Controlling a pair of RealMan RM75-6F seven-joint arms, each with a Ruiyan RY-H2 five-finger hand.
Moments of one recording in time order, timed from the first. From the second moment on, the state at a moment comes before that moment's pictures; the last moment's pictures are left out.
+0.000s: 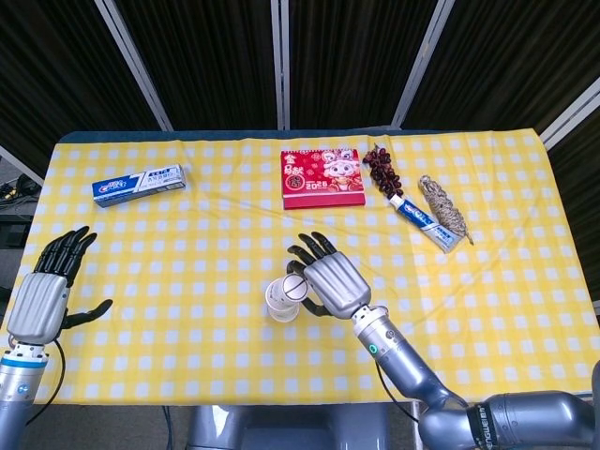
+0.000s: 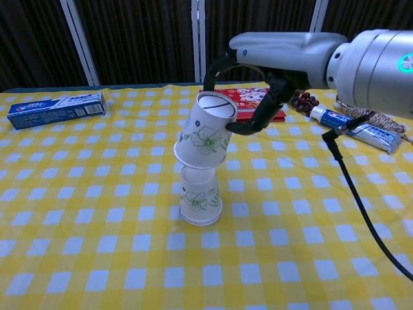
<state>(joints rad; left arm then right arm) -0.23 -1.16 -0.04 -1.73 1.52 1.51 0.01 0.86 -1.41 0.22 -2.02 -0.93 1.10 -0.65</state>
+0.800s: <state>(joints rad) -0.22 -1.15 -0.06 -1.73 1.53 1.50 -0.02 0.88 -1.49 0.18 -1.96 -0.94 1.15 -0.72</state>
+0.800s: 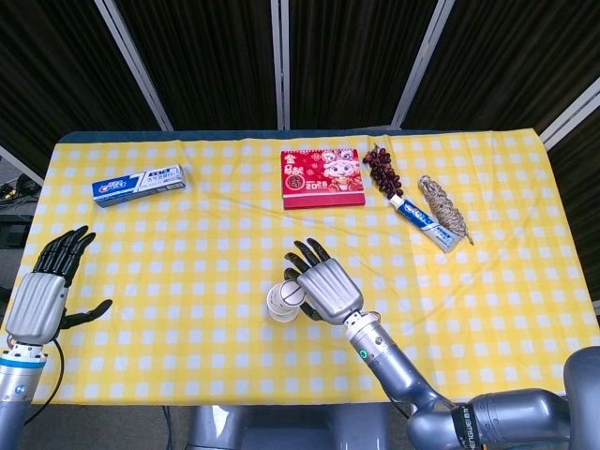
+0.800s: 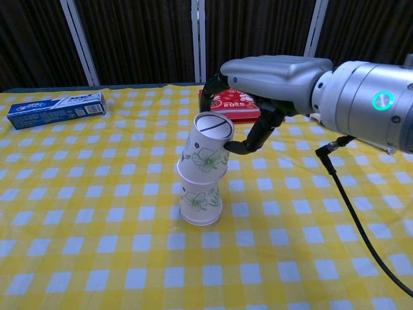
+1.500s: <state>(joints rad) -0.21 -1.15 -0.07 -1.72 1.53 1.50 -0.03 0.89 -1.53 0.16 -1.92 -0.94 1.14 -0.73</state>
